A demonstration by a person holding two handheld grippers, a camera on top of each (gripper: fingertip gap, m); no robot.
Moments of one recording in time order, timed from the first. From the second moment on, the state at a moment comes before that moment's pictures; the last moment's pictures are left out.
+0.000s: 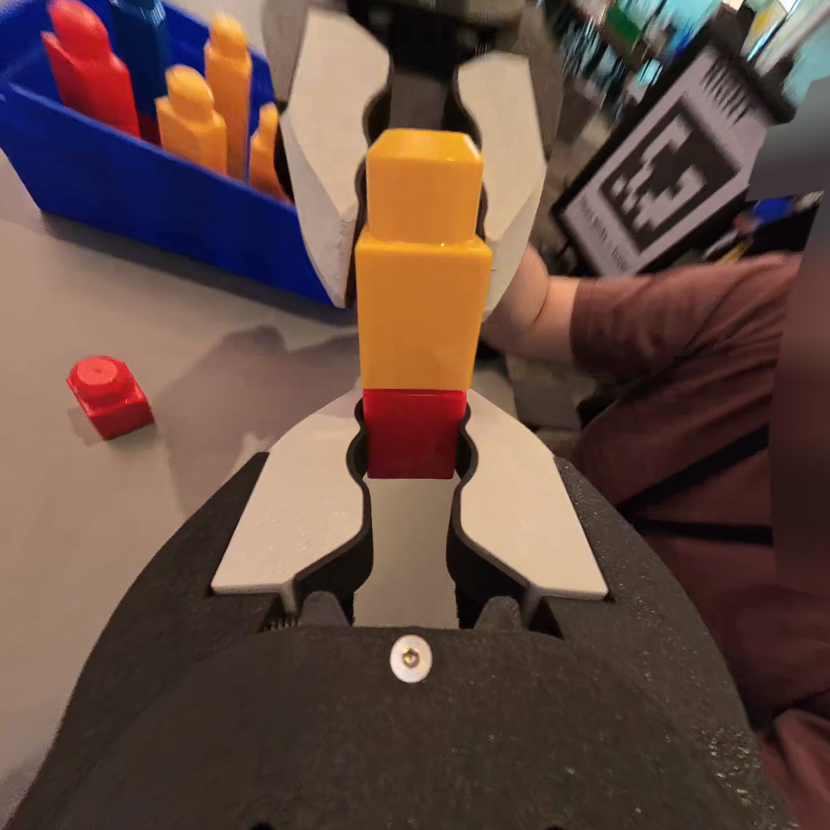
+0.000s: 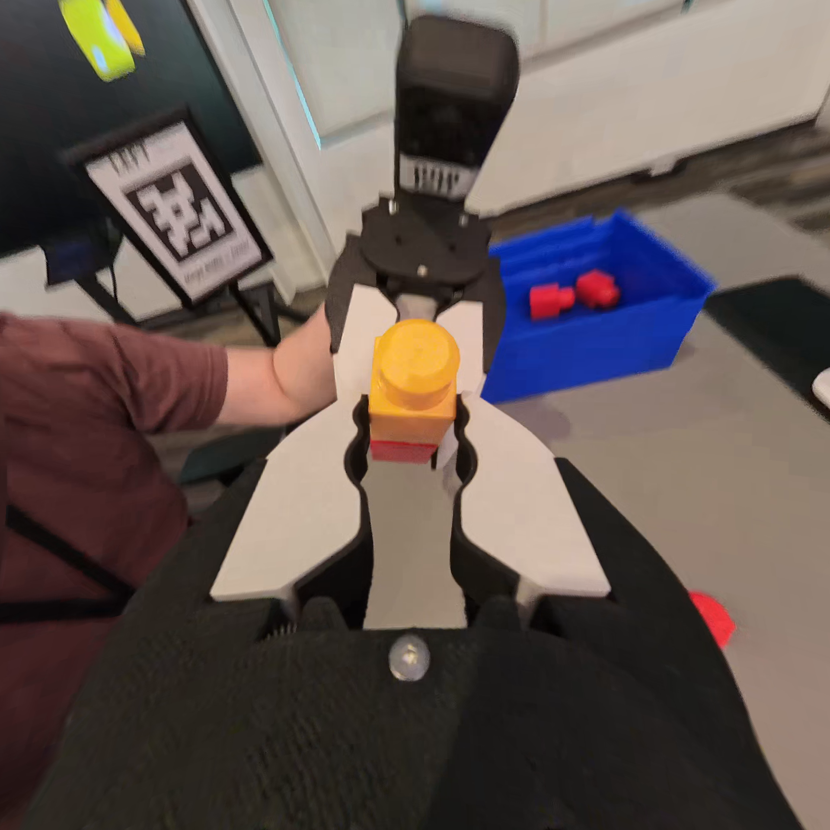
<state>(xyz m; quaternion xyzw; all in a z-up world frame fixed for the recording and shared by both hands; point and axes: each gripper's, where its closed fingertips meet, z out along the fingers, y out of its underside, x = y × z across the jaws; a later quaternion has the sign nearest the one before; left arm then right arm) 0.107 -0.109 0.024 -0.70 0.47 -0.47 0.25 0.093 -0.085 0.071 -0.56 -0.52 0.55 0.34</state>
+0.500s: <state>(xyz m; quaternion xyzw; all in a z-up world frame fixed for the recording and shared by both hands) 0.106 -0.102 0.035 -0.71 0.44 -0.48 0.28 0.076 -0.084 0.077 -0.57 -0.46 0.60 0.33</state>
